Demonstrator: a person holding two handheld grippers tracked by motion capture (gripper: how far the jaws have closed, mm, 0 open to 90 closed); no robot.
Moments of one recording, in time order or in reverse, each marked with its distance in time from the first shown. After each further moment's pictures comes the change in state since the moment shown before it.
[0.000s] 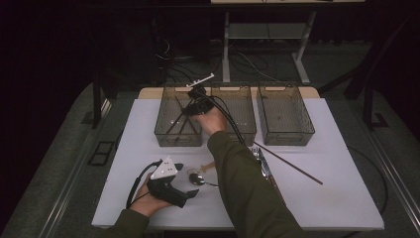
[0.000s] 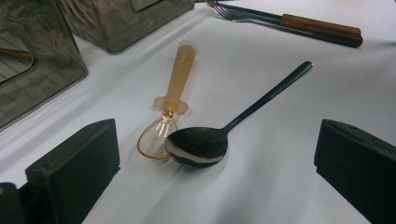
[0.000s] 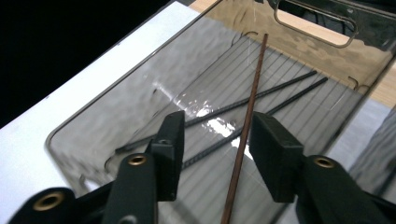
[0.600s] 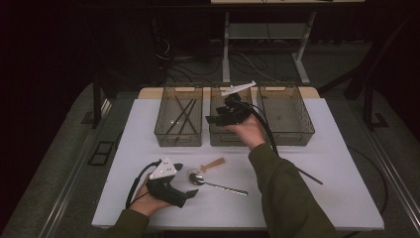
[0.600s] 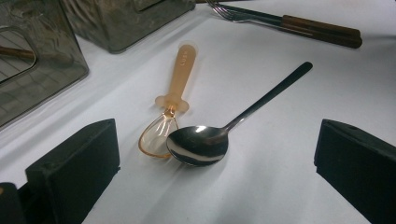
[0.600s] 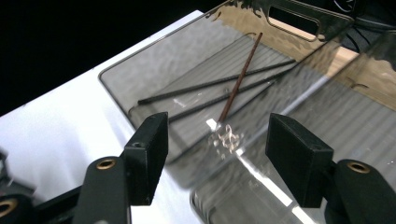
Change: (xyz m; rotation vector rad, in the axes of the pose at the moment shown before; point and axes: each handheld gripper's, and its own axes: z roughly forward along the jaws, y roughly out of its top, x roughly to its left) left arm 0.000 -0.001 -0.001 -0.009 -0.003 -0.017; right arm -0.040 -0.058 -0.086 -0.113 0.118 -0.083
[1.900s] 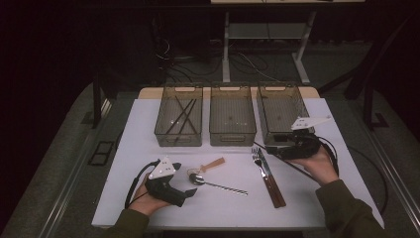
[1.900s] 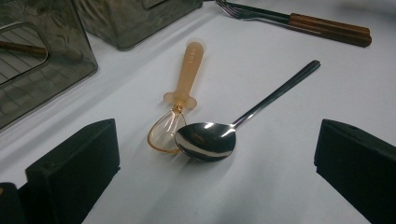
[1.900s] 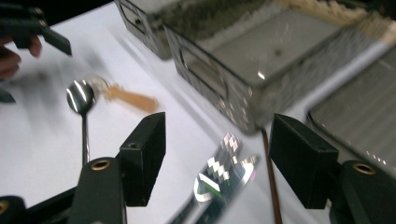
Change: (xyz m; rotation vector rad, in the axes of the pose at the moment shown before) left arm 0.002 -0.001 -0.002 0.013 0.020 0.004; right arm -0.047 -0.134 -0.136 -0.003 0.000 -0.020
